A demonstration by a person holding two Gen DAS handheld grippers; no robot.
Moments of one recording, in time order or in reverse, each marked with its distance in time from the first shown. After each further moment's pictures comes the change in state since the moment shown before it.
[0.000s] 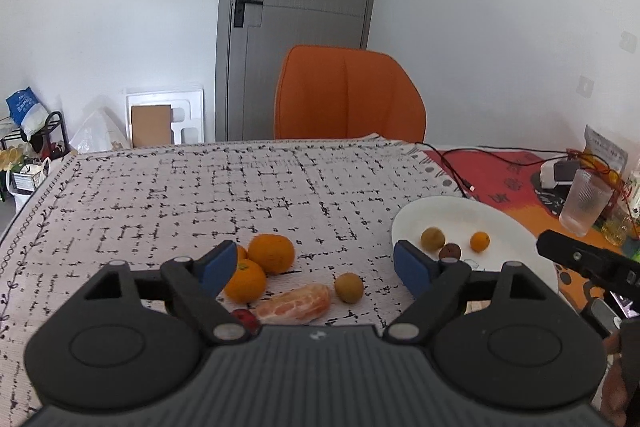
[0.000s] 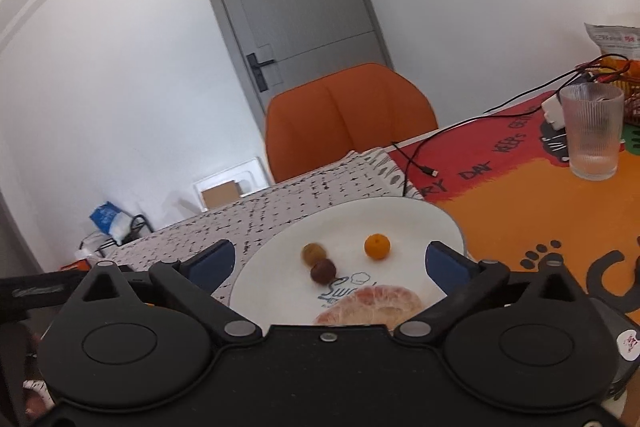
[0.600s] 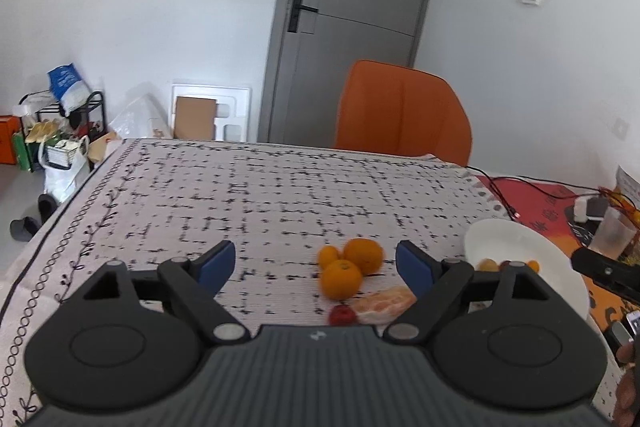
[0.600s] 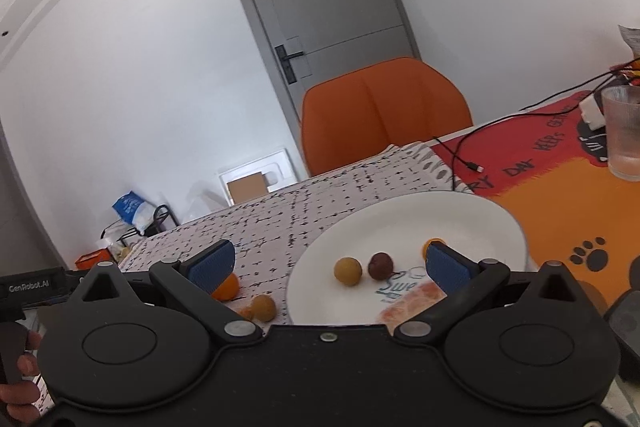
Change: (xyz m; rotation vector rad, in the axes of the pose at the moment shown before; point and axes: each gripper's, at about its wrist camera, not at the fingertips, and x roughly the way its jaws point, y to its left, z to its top) left arm -0.025 0.073 -0.002 -0.120 -0.022 0.089; right arm 0.005 0.034 -0.003 -0.029 0.025 0.084
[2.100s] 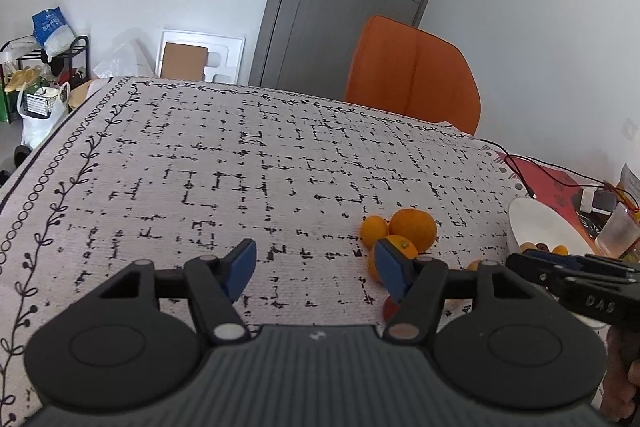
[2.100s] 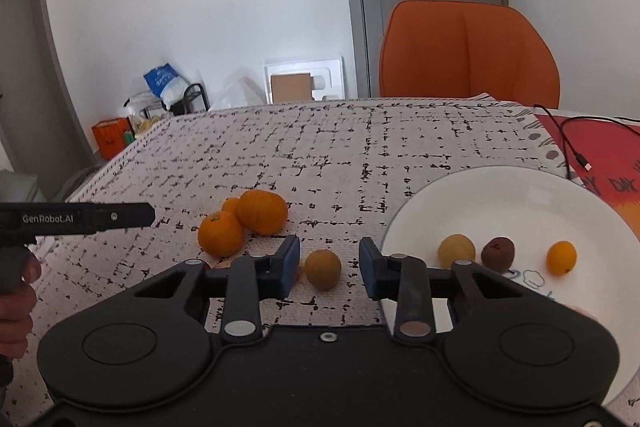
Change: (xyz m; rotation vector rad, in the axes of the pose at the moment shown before) left arm 0.061 0.050 -0.008 -0.064 0.138 -0.085; right arm 0.092 0.070 -0.014 -0.298 0.291 0.078
